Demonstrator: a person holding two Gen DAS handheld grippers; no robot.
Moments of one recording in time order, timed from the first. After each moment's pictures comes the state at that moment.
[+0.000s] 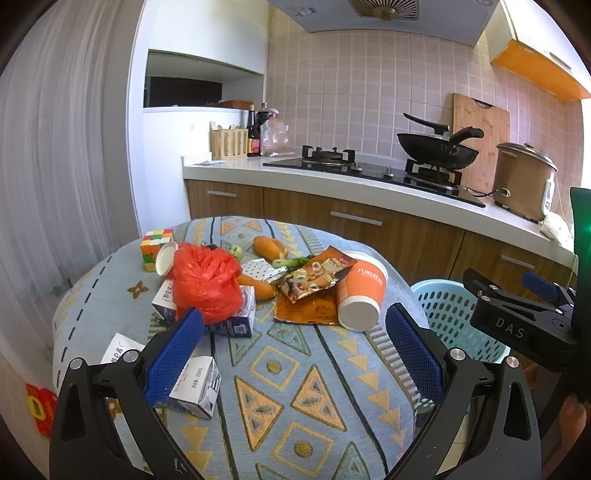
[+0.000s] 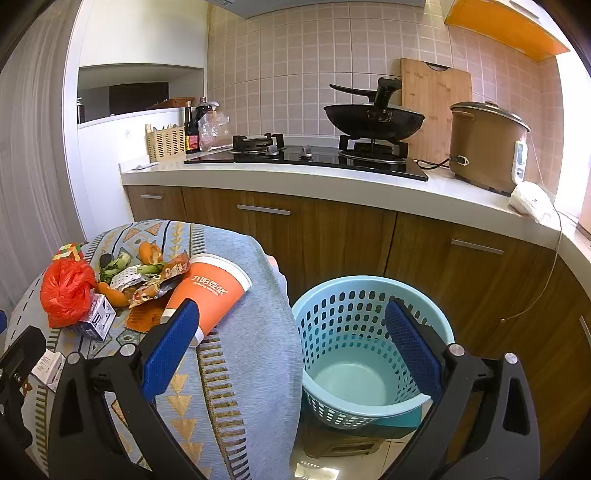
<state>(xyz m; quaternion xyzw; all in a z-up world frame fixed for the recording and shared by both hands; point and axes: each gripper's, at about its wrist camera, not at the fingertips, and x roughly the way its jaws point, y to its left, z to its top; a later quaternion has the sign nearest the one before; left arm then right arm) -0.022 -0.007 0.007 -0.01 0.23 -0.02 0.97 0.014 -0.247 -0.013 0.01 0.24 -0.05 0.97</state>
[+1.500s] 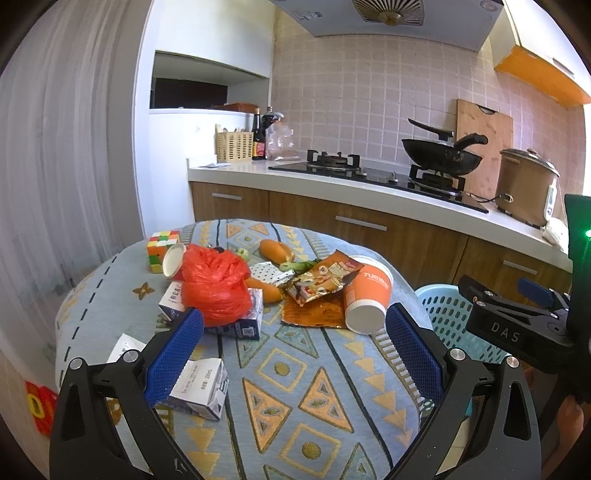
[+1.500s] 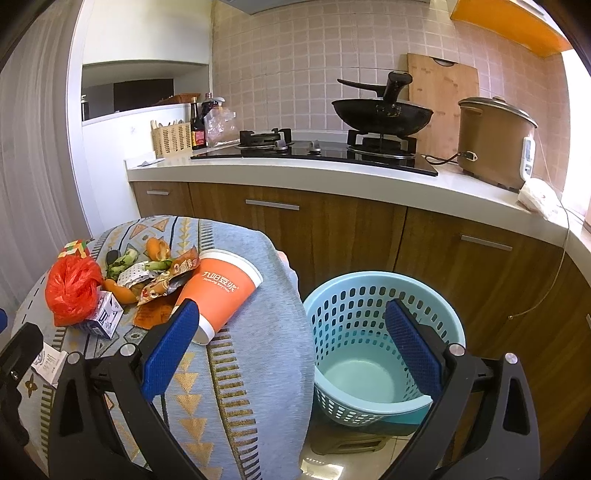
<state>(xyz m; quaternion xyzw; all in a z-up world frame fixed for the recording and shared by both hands) -0.020 0.005 0.006 -0.02 0.22 -0.02 0.97 0.018 -0.237 -0.018 0.01 0.25 -0.04 0.97</state>
